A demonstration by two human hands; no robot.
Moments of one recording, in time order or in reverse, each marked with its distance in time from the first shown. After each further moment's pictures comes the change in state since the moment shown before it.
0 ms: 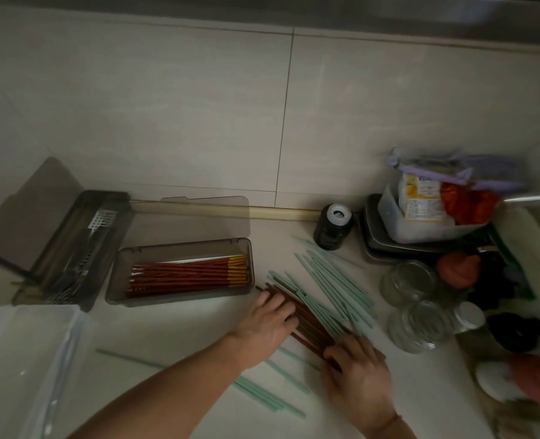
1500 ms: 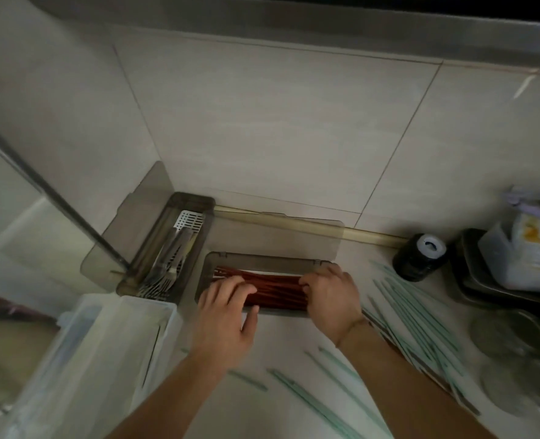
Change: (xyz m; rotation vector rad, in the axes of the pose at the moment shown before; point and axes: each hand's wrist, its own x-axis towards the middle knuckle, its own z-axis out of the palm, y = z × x) left_hand -0.148 -0.105 -0.037 -0.261 0.388 -0.833; right_hand 0.182 -0.171 0.018 -0.054 -0.221 -0.186
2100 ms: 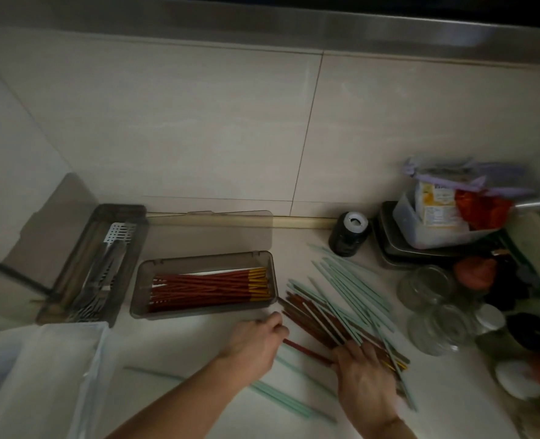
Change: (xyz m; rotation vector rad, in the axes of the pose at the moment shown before) left_hand -0.003 0.103 0.070 0.159 -0.639 0.531; right_hand -0.183 0.076 0.020 -0.102 0.029 0.315
